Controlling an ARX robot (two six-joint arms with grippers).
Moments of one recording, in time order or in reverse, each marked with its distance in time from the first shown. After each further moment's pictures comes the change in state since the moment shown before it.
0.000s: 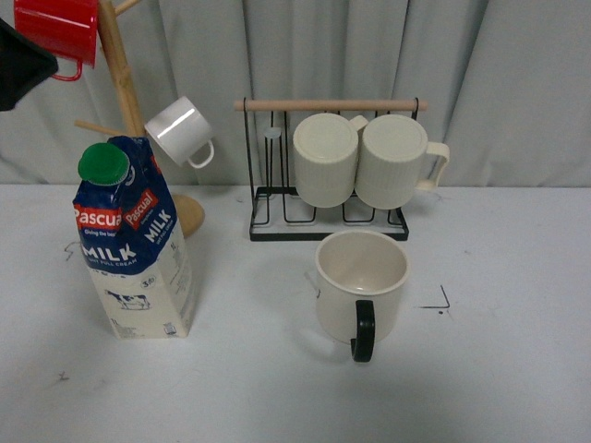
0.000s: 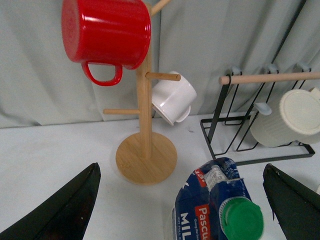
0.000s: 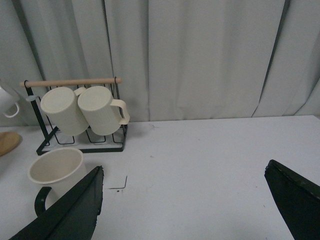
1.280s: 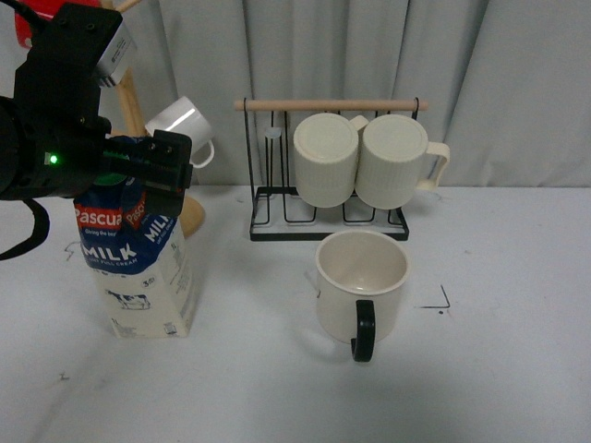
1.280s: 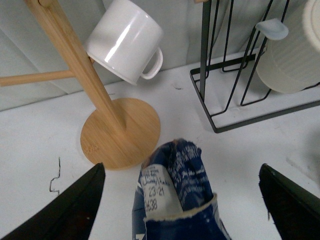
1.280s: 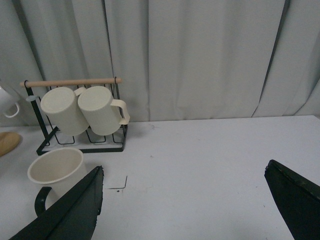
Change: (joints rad) left arm -0.193 0.383 0.143 0.060 -0.187 0.111; right arm 0.000 0.000 0.000 0.000 0.000 0.000
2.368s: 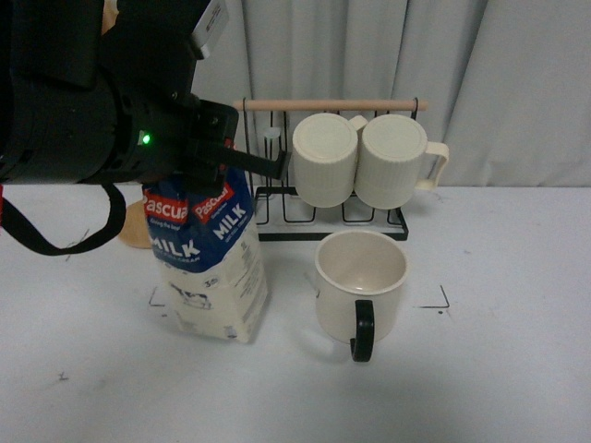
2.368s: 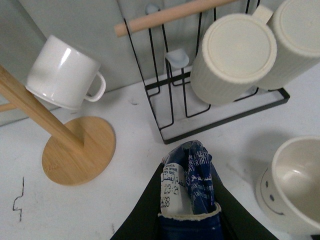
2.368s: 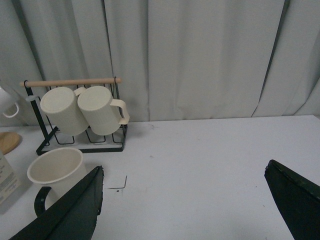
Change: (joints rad) left arm -0.193 -0.051 0.045 -0.078 -0.130 -0.039; right arm 0.000 0.000 0.000 0.000 0.000 0.000
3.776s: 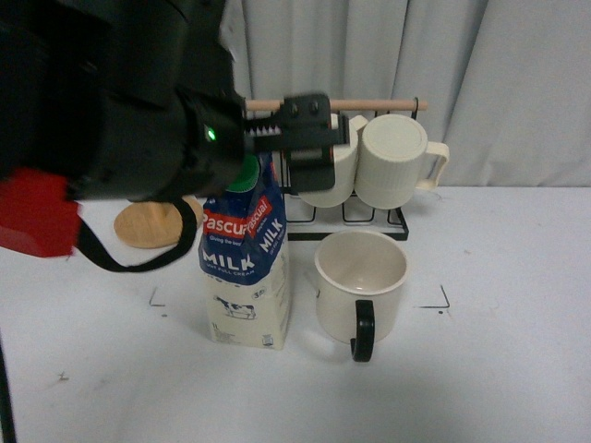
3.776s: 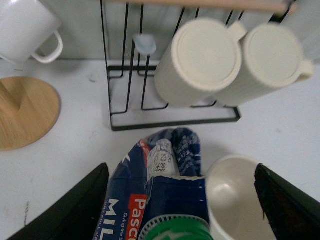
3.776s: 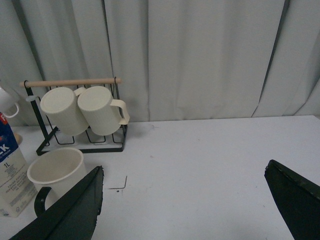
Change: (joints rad) left arm -0.084 0.028 0.026 -0.011 -0.010 -0.391; right arm 0.000 0.000 0.000 0.000 0.000 0.000
